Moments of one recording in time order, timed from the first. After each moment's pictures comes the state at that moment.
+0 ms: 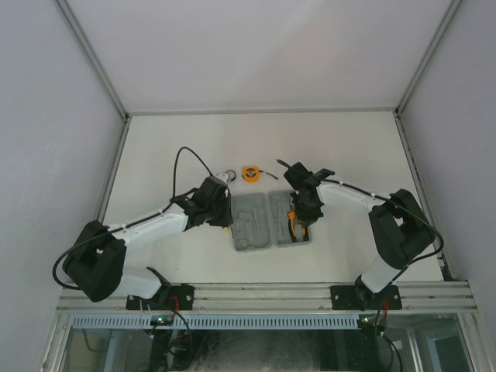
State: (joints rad) left arm -0.67 1.37 0.74 -0.35 -0.03 -0.55; right arm 0.61 1.66 1.03 -0.81 0.07 0.47
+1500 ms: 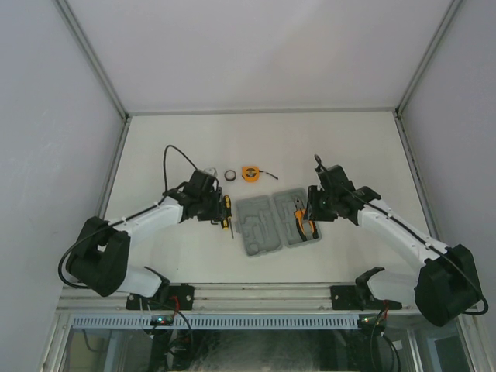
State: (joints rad) left arm -0.52 1.40 0.76 -0.37 0.01 -0.56; right arm 0.48 1.19 0.80 -0.65 -0.10 0.49
